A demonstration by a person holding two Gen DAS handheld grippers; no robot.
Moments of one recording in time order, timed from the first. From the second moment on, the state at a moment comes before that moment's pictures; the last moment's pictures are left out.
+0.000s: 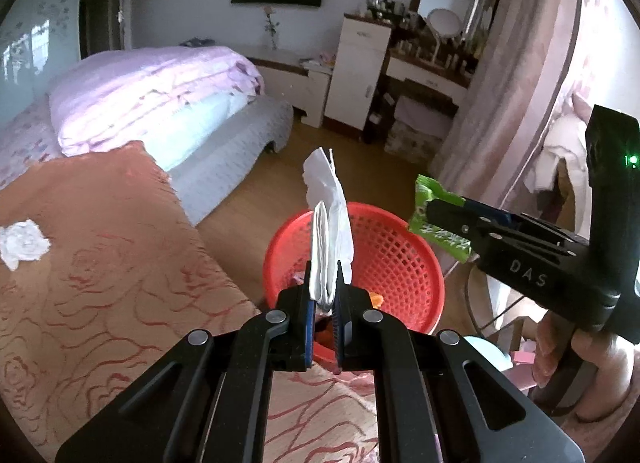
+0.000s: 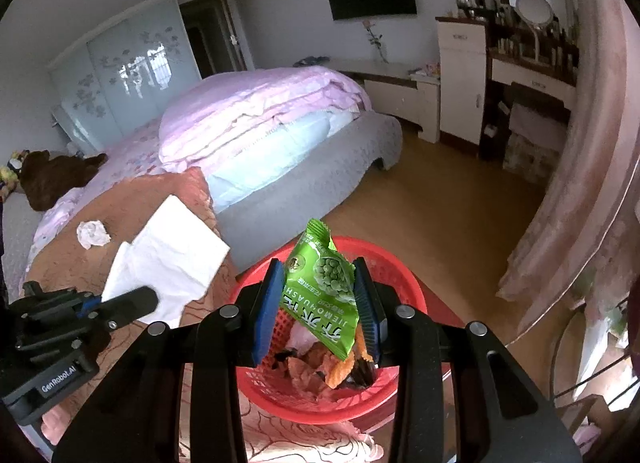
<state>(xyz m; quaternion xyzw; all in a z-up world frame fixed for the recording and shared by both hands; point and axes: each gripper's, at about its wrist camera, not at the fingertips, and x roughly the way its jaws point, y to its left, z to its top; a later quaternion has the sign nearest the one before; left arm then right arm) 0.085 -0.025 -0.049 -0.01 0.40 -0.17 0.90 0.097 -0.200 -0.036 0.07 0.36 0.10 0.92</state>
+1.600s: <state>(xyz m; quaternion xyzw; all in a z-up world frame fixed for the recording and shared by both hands) 0.082 0.000 -0.071 -0.02 0.41 -0.12 0.90 0.117 -0.202 -0.081 0.08 0.42 0.08 0.90</state>
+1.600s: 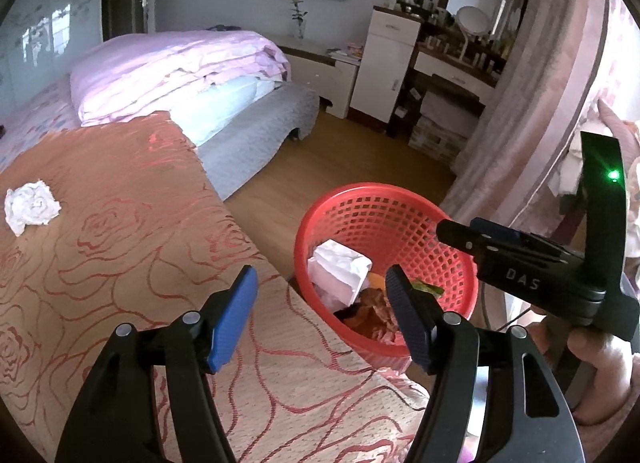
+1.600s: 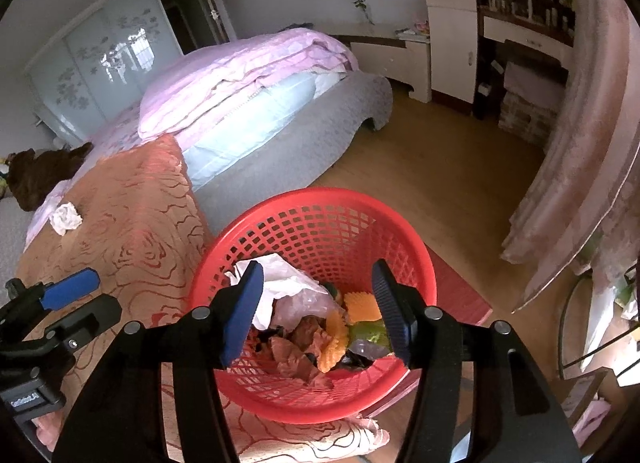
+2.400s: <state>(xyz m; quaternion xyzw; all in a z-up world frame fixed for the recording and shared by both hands) 0.053 0.094 -0.060 -0.04 0.39 0.02 0.92 0.088 -0.132 -0.063 0.03 0.40 0.15 0.90</state>
